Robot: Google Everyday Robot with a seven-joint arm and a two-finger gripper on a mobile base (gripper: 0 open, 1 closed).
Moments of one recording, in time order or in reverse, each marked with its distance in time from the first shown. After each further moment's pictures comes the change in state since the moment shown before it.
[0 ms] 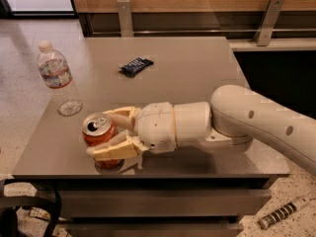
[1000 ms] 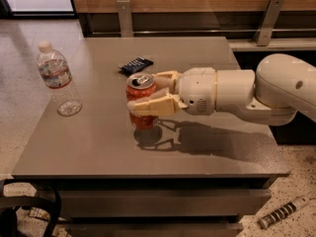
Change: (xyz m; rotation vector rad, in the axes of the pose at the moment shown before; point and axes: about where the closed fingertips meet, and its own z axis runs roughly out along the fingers) arm -0.020 -0.081 -0.084 0.186 0.013 0.101
